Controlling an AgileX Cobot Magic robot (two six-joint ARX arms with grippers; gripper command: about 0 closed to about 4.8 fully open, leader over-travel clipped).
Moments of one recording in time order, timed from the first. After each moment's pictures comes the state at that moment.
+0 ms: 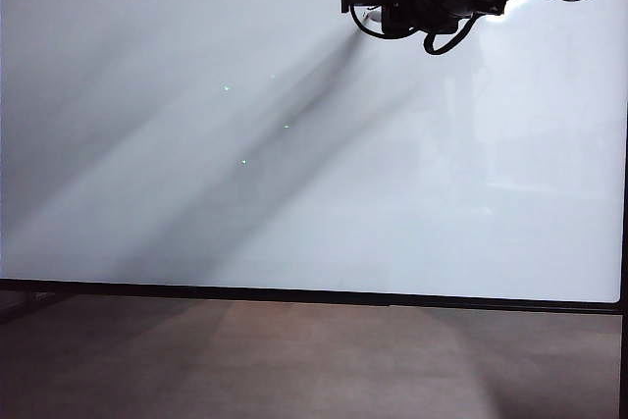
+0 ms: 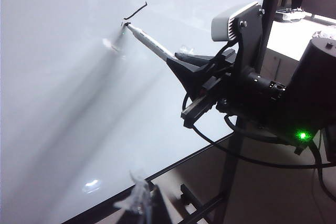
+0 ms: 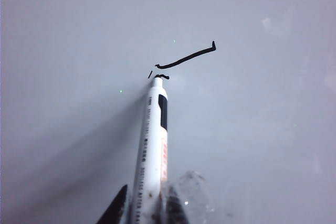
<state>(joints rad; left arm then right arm) -0.60 0.93 0.95 -0.10 0.09 0.05 0.50 1.71 1.06 0.88 0.26 -0.11</state>
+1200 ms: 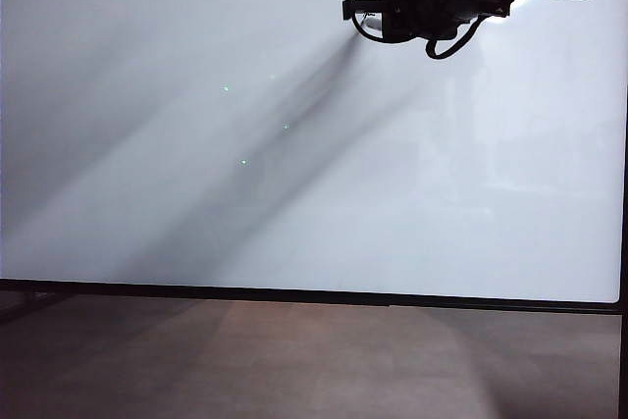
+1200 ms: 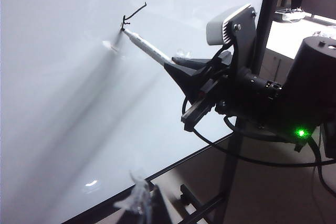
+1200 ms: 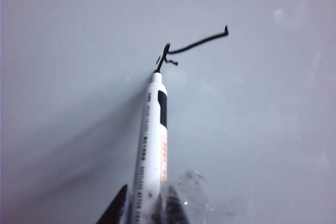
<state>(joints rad) -0.60 0.93 0.95 -0.10 0.09 0.05 0.48 1.71 1.07 0.82 0.22 -0.11</state>
